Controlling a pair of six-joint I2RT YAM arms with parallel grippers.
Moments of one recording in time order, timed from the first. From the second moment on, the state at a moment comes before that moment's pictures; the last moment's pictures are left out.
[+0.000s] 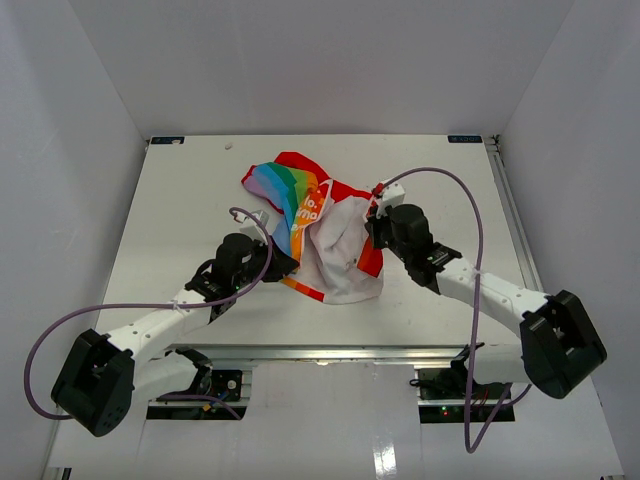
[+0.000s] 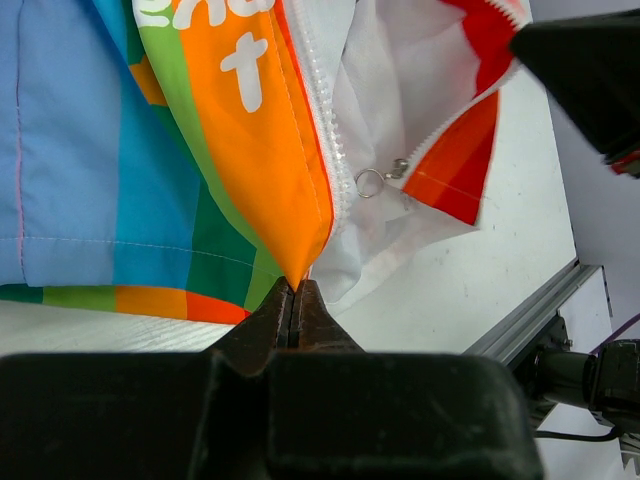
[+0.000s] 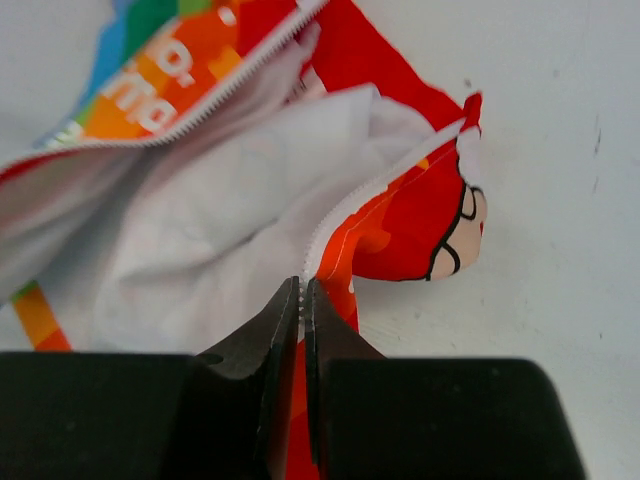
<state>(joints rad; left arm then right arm) -0.57 1.09 0.50 0.16 0.16 -0.66 0.65 1.28 0.74 0.19 0.13 0.11</state>
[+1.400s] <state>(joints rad) -0.57 1.09 0.50 0.16 0.16 -0.66 0.66 1.42 0.90 -0.07 0.39 0.22</state>
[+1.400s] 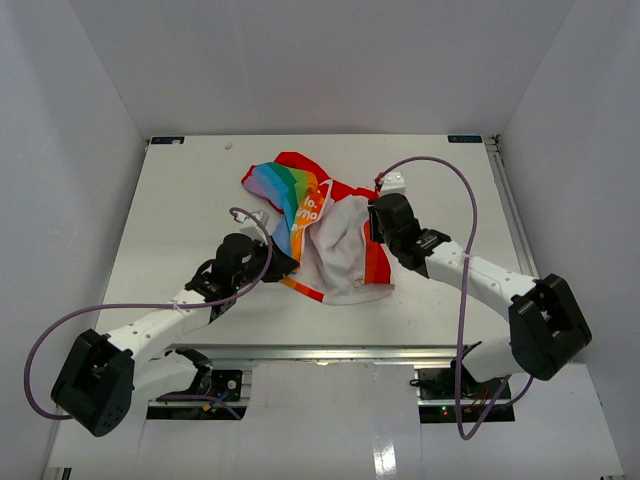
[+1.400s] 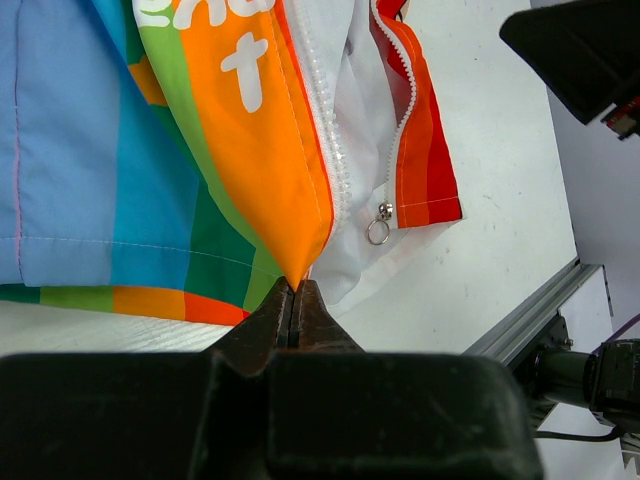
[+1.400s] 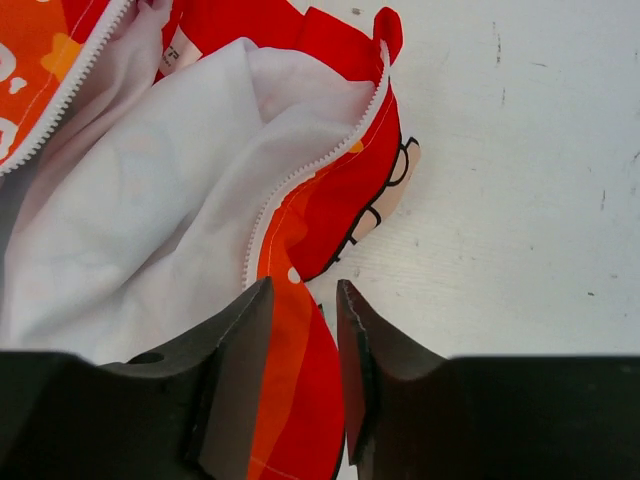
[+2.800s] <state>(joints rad) -0.57 1.09 0.50 0.16 0.16 -0.66 0.82 1.49 0.74 -0.26 0.40 0.46</state>
